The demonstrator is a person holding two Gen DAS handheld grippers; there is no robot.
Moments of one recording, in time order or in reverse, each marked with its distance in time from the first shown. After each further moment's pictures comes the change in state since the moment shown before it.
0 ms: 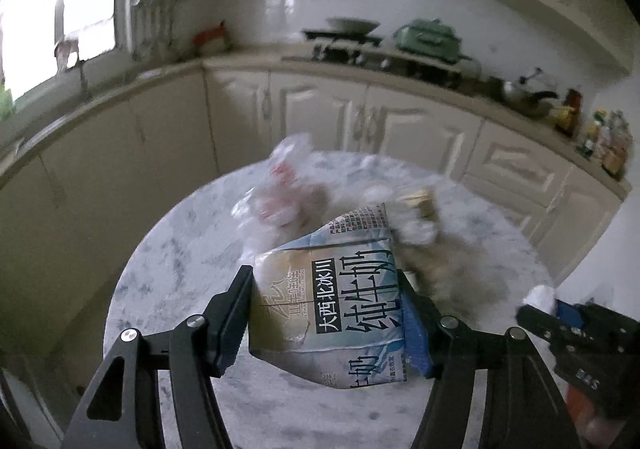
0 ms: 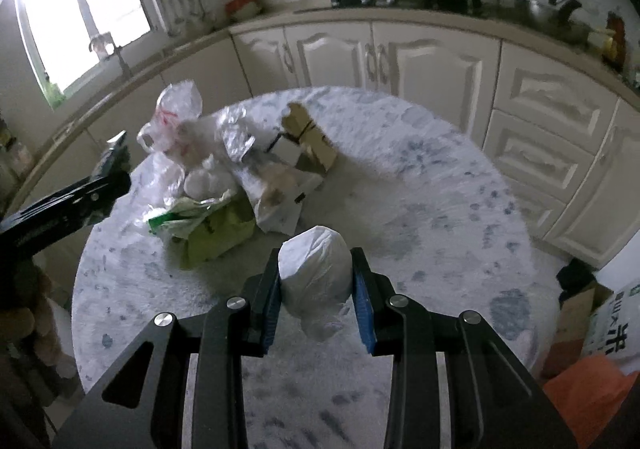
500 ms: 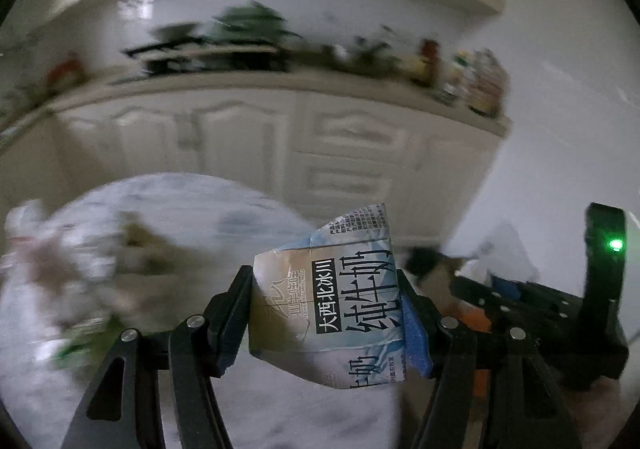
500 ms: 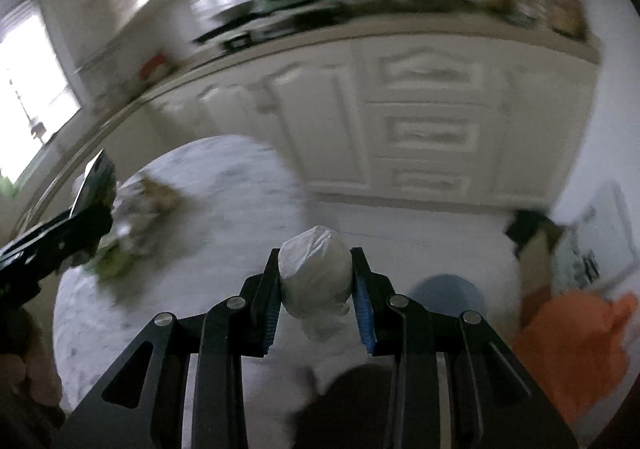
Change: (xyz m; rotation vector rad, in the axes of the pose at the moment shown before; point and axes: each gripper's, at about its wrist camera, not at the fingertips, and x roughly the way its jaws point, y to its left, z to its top) left arm 0.022 -0.230 -0.023 0.257 0.081 -0.440; right arm -0.093 -0.191 -0.048 0.326 -0.087 -0.208
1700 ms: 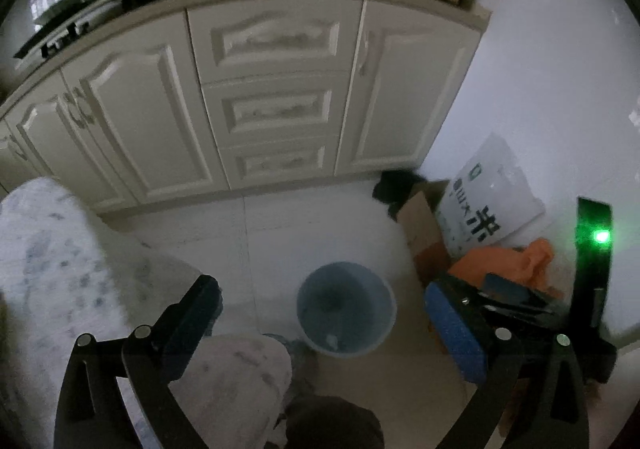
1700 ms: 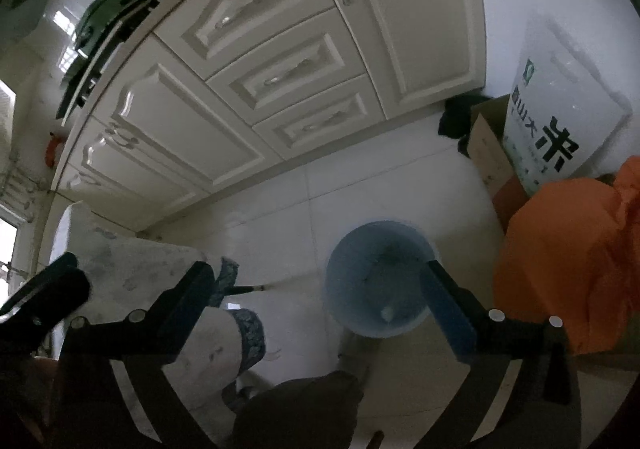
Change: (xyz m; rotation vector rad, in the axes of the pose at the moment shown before) left arm 0.213 -0.110 0.057 0.160 0.277 -0.034; right arm 0.080 -0.192 -0.020 0.426 0.130 -0.092
